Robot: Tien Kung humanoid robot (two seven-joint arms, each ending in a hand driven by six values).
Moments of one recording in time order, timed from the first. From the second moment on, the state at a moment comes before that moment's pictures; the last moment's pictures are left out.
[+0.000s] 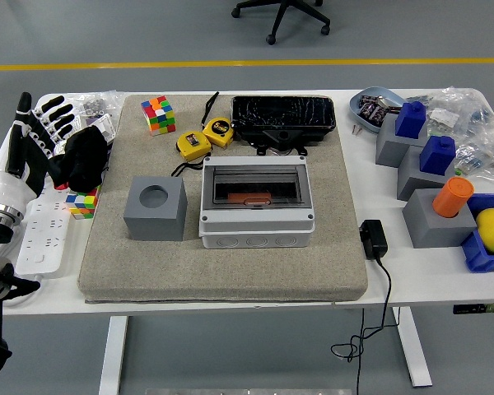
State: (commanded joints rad) left arm -0.17 0.05 -1.76 -1.30 1.23 -0.21 -0.05; right arm 0.16 -0.08 1.73 0.18 -1.25 -0.25 0.02
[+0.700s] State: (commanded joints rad) left arm -0.17 0.04 -1.76 -1.31 1.23 -0.21 -0.05; right arm 0.16 -0.08 1.73 0.18 -1.24 -0.25 0.02
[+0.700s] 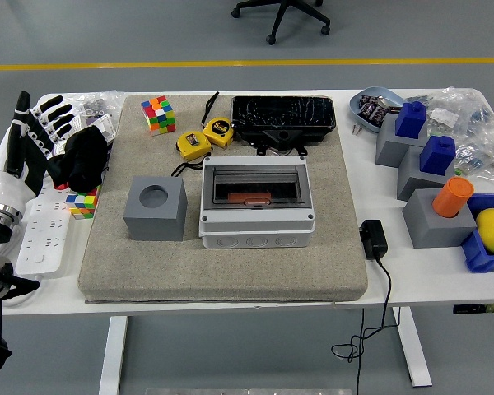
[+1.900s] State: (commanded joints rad) left arm -0.17 0.05 -1.75 -1.30 1.23 -0.20 -0.06; right arm 0.16 -0.08 1.71 0.18 -1.23 -0.26 0.01
